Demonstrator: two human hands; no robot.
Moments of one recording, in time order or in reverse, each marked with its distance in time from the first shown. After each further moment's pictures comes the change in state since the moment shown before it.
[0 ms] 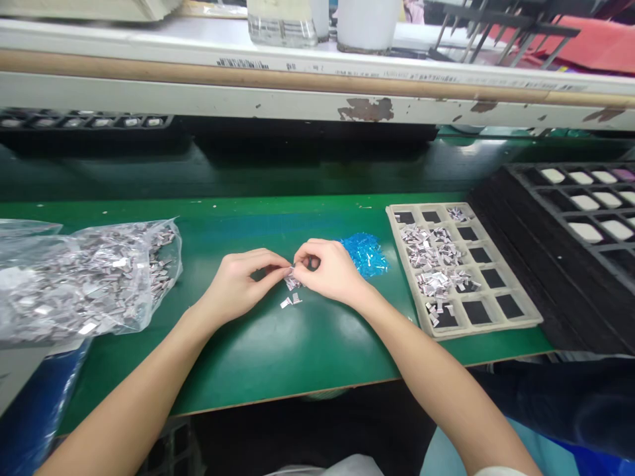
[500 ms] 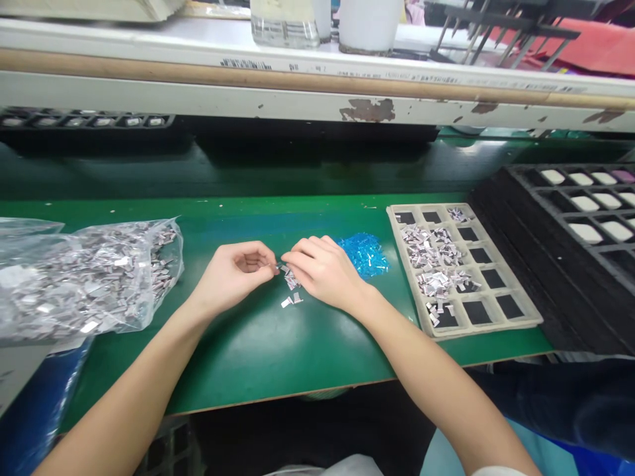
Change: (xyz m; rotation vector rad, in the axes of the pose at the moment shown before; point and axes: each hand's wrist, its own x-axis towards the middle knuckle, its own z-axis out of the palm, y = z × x) left_hand 0.005 0.006 -0.009 -0.355 0.053 -0.440; right_hand -0.005 0.009 0.005 -0.429 0.016 -0.425
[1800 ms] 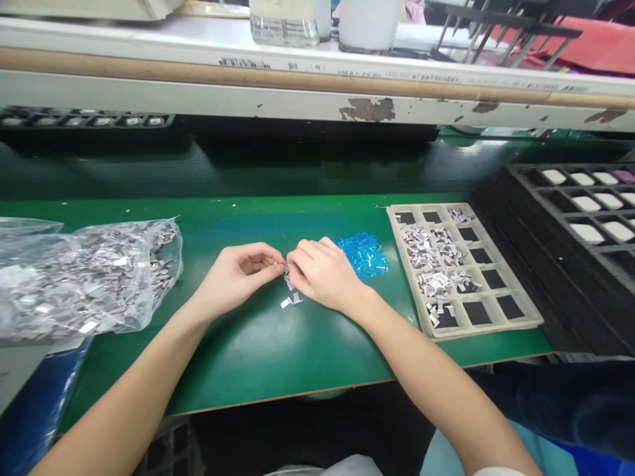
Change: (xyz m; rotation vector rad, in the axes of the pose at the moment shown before) left_hand 0.000 -0.002 0.002 -0.042 -0.094 0.068; right_hand 0.003 -0.007 0.001 -0.080 0.014 0.024
